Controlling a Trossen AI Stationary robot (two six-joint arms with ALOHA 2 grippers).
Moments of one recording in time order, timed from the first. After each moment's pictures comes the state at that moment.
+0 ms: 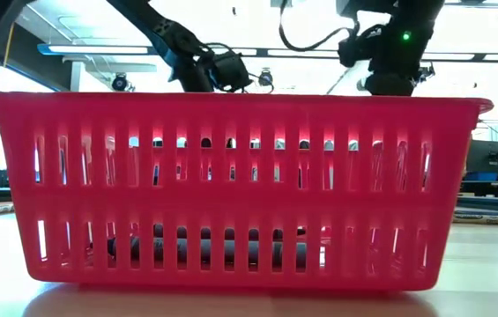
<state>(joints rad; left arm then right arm) 0.47 1.91 1.35 -0.47 -0.15 0.83 0.11 1.50 1.12 -1.13 0.68 0.54</state>
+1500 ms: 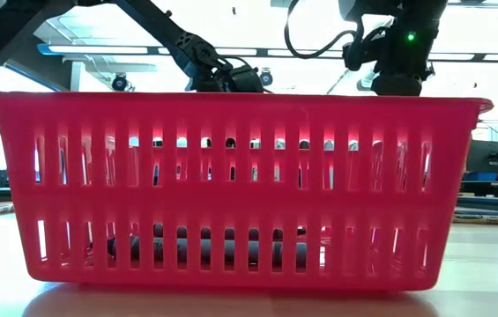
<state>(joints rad) 0.48 2.06 1.51 -0.56 -0.26 0.69 0.11 1.50 1.12 -1.18 0.64 0.58</state>
